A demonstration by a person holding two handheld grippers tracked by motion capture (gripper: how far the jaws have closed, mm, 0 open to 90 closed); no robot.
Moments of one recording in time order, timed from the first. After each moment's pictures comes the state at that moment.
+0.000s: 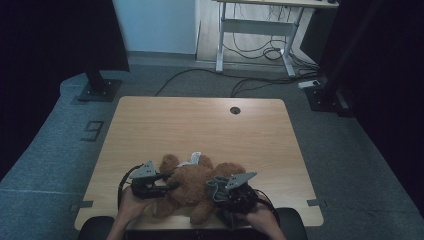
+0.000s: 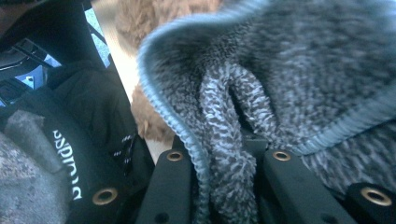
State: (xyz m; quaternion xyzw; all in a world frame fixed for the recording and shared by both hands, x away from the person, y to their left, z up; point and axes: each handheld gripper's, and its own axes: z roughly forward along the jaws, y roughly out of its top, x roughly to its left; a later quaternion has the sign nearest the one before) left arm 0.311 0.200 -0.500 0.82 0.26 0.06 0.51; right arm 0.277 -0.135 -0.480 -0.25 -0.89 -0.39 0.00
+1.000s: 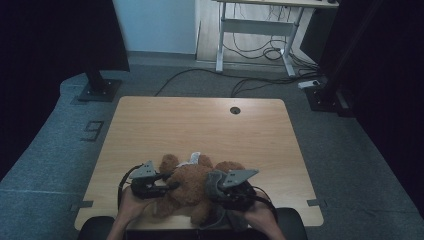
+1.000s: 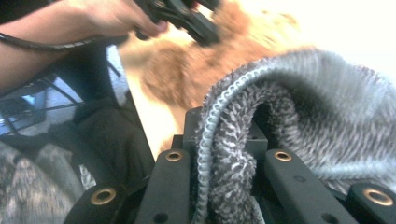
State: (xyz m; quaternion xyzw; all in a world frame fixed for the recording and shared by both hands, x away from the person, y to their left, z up) left arm 0.312 0.201 -0.501 0.82 0.26 0.06 0.51; right arm 0.269 -0.118 -0.440 -0.21 -0.87 -0.44 -0.03
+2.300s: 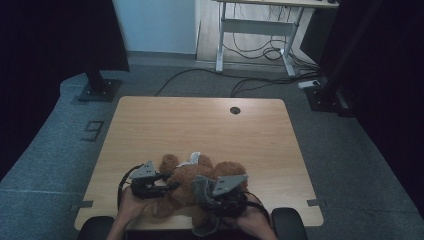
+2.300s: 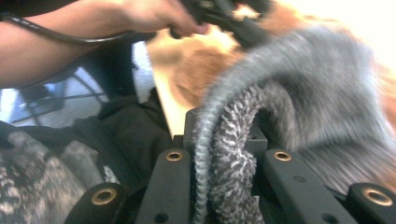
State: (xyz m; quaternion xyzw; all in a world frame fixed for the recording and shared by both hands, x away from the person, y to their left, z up) left arm 0.312 0.201 -0.502 0.82 0.26 0.06 0.51; right arm 0.256 -0.092 -0.443 -0.17 -0.88 -0.44 -0.01
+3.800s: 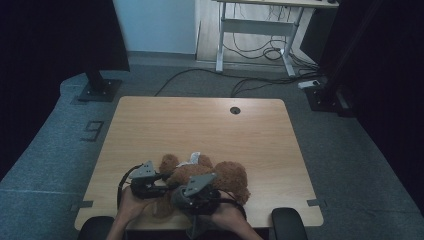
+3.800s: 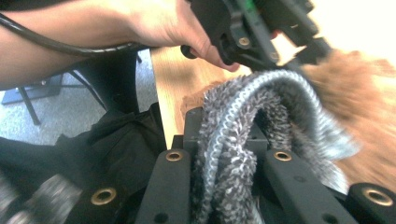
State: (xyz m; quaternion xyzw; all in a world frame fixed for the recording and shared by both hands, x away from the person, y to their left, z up) left arm 0.312 0.202 -0.502 0.82 0.26 0.06 0.51; right arm 0.266 -0.027 -0.450 -0.12 -0.90 -0.42 -0.02
